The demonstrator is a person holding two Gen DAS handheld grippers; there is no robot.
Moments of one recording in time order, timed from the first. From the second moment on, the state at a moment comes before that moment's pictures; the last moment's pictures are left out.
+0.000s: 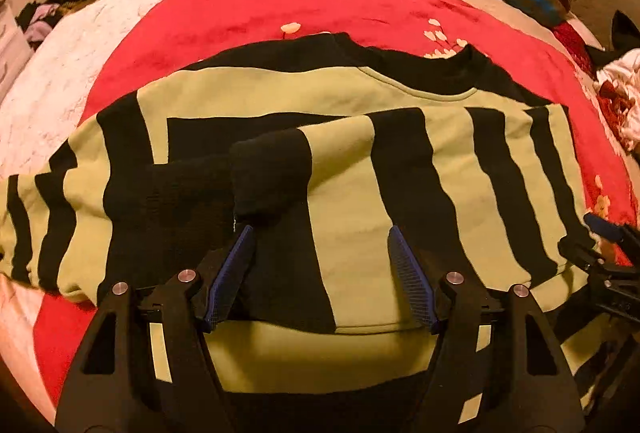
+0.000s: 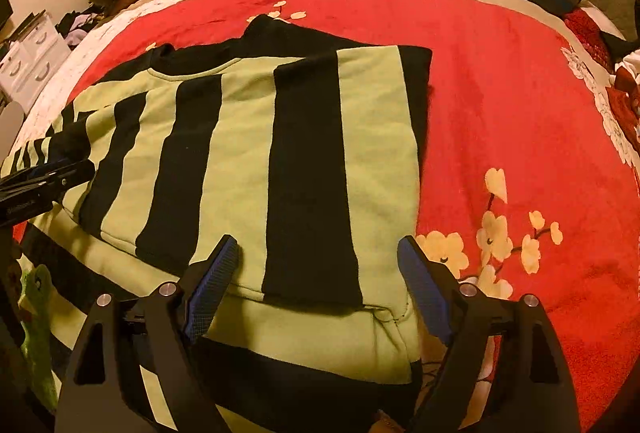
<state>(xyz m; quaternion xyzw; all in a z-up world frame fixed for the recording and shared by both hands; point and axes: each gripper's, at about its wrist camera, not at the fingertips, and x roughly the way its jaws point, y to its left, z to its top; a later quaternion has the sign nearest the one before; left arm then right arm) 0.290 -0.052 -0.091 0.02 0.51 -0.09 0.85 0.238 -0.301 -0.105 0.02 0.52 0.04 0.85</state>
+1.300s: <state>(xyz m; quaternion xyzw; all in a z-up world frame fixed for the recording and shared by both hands) 0.158 0.128 -0.028 -0.13 0.46 0.03 0.88 0.157 -0.171 -0.012 -0.02 0.44 0.19 0.88</state>
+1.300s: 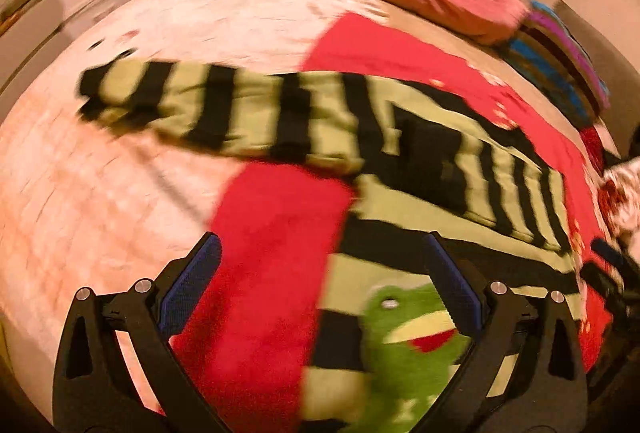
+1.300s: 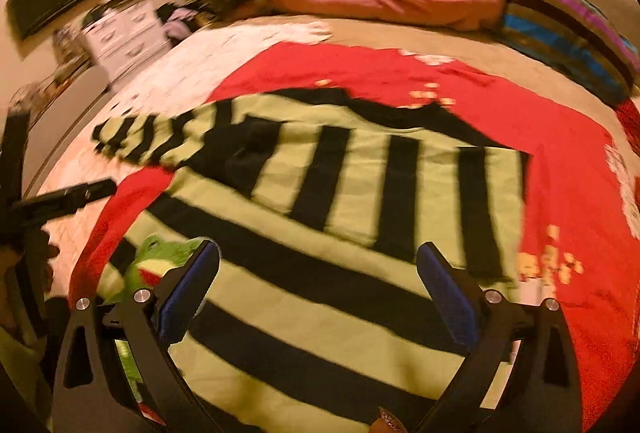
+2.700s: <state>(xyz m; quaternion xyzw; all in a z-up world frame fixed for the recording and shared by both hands) 0.232 0.350 -0.044 -0.42 0.29 0.07 0.86 0.147 -0.108 -0.061 -0.04 0.52 0.21 0.83</state>
